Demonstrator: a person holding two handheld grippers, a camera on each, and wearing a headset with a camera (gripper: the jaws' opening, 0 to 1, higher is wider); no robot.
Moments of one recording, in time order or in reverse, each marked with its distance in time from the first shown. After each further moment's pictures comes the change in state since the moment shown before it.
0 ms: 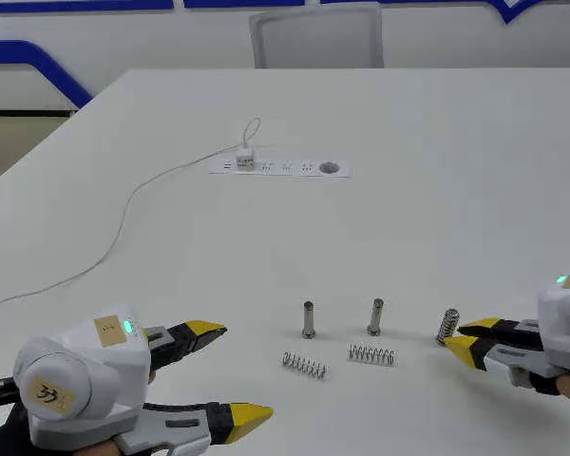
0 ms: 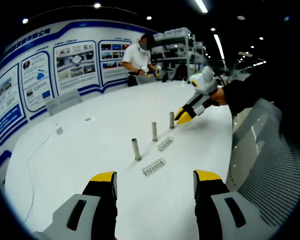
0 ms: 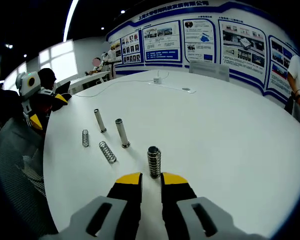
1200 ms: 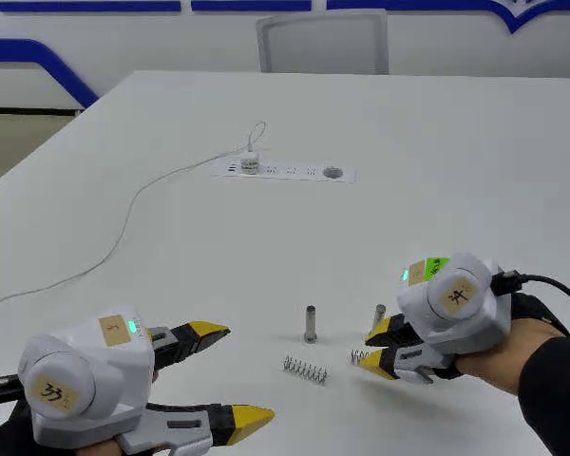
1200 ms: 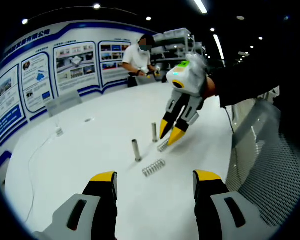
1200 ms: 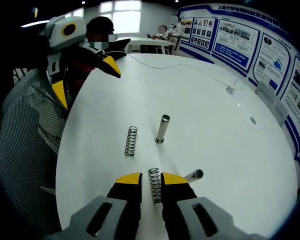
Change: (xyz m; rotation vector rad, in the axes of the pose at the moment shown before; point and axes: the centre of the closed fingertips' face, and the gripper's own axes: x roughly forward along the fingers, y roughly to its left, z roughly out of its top) left arm 0.000 0.001 0.001 0.003 -0.006 0.003; right arm 0.062 0.100 0.032 -0.518 0.246 0.331
